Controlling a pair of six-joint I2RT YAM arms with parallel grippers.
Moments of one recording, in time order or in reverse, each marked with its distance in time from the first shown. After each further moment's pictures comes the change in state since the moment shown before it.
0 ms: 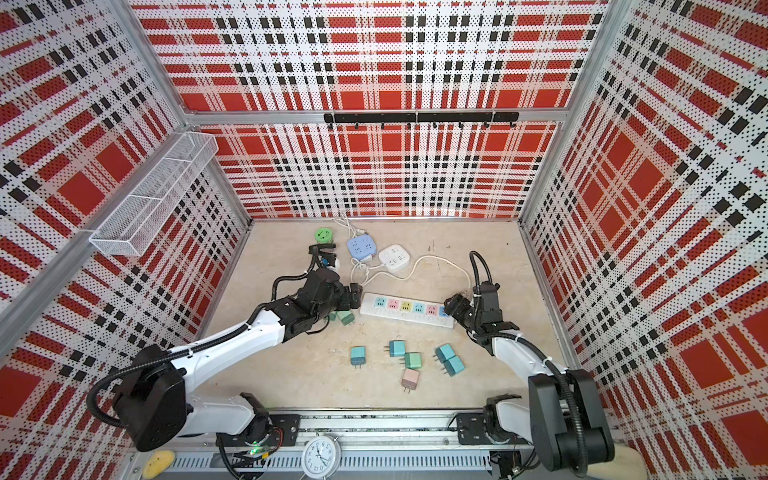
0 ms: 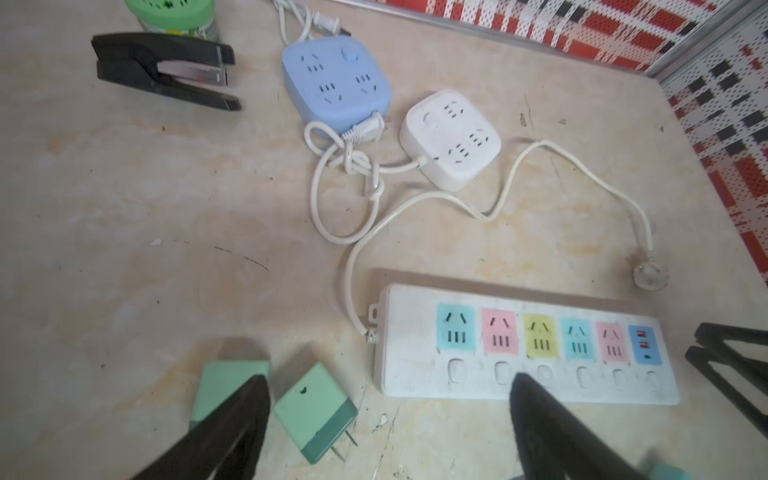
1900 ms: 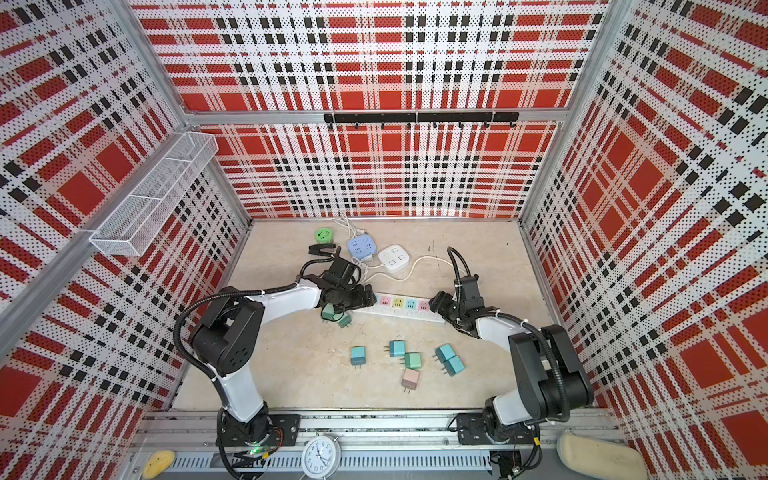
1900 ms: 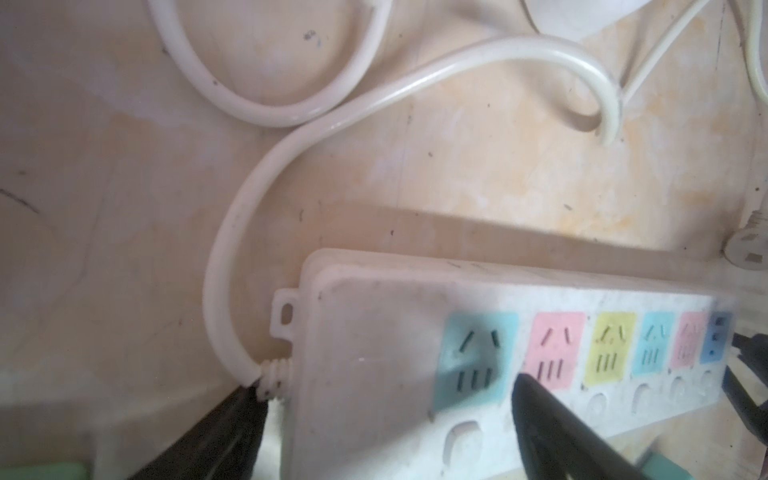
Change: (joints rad) left arm 0.133 0.470 0.245 -0.111 0.395 -0.088; right arm 0.117 0.264 0.143 0.026 -0.030 -0.014
